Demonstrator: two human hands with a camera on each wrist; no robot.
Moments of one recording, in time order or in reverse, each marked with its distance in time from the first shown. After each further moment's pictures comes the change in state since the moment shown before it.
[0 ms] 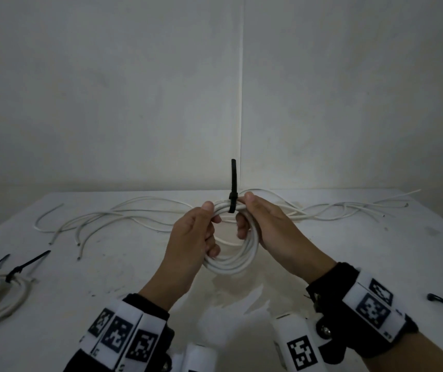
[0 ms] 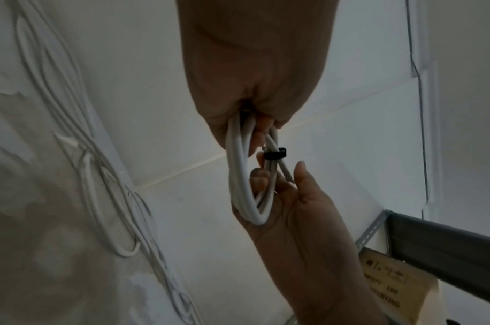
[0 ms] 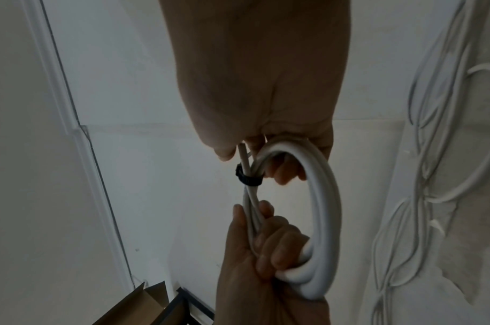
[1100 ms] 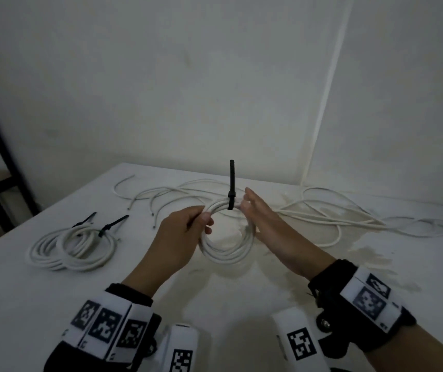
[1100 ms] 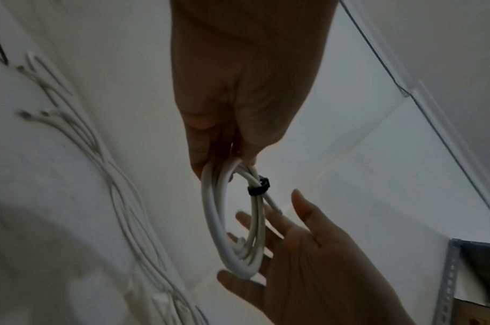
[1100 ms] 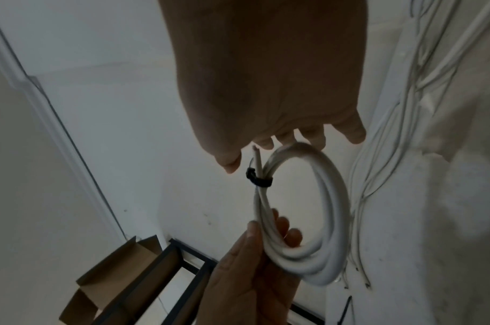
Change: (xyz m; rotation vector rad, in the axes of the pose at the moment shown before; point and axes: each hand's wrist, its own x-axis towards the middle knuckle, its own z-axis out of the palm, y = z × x) left_hand -0.008 0.001 -0.153 0.647 0.135 0.152; right_hand 0.037 0.016 0.113 -0.111 -0.258 0.204
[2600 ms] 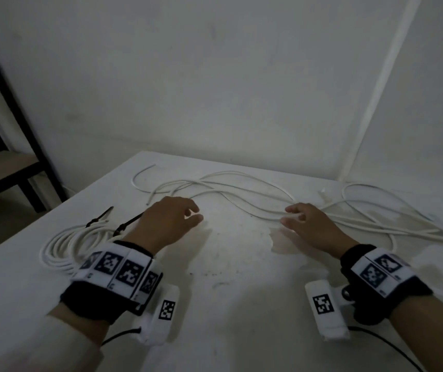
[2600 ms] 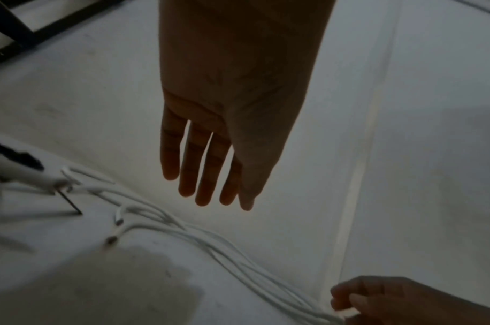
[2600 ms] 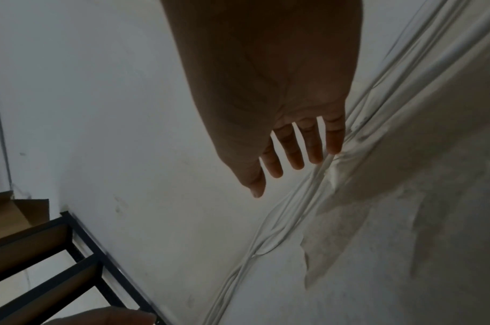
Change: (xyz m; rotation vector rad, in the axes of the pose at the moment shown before) left_hand 0.077 -0.071 -0.045 0.756 -0.196 -0.155; right_hand 0.107 0.080 -0.046 -0.540 0.133 0.117
